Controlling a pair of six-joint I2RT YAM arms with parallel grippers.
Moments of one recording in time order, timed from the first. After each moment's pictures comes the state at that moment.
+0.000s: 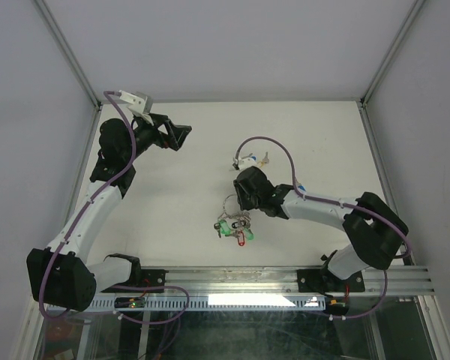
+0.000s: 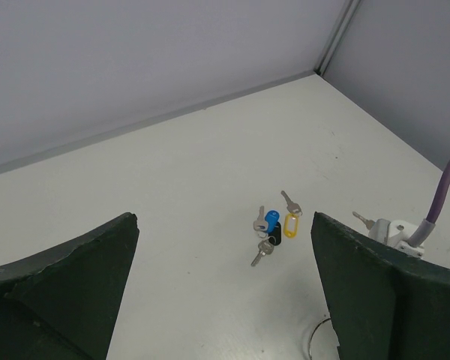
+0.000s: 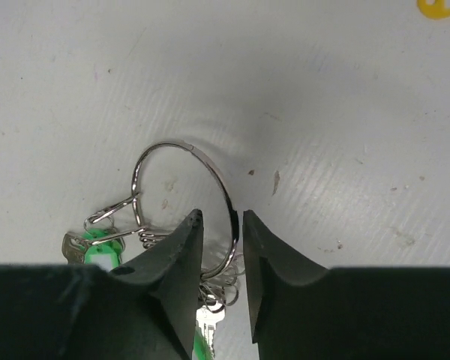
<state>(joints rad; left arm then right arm) -0.20 1.16 0.95 0.21 0.45 -0.18 0.90 1.52 0.83 -0.16 0.23 0.39</state>
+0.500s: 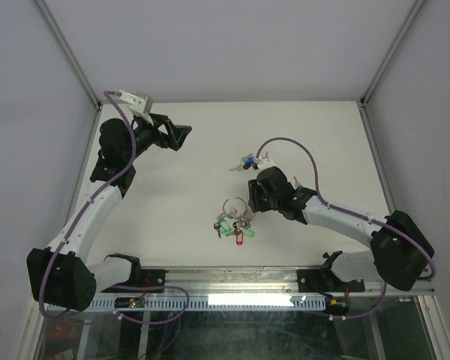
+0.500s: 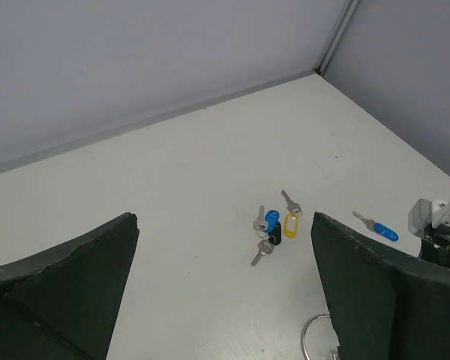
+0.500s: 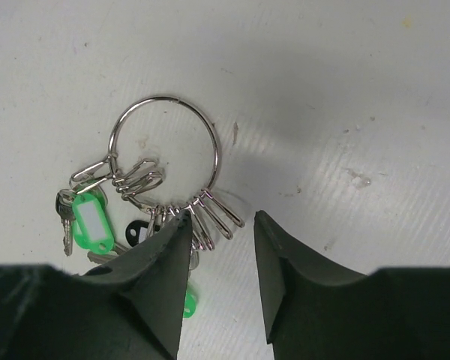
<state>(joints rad) -0.20 1.16 0.95 0.21 0.45 -0.18 0.81 1.31 0.72 -0.22 0.16 0.41</state>
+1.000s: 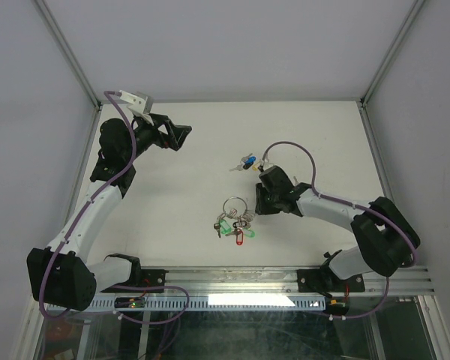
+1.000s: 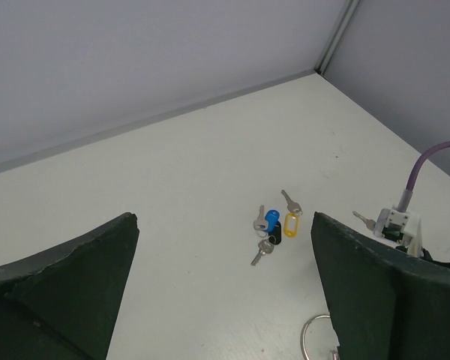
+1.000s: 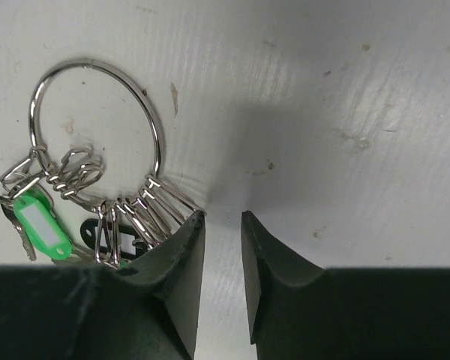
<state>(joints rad) -0.20 1.16 0.95 0.21 0.45 -0.18 0.70 1.43 0.71 -0.28 0.03 0.51</state>
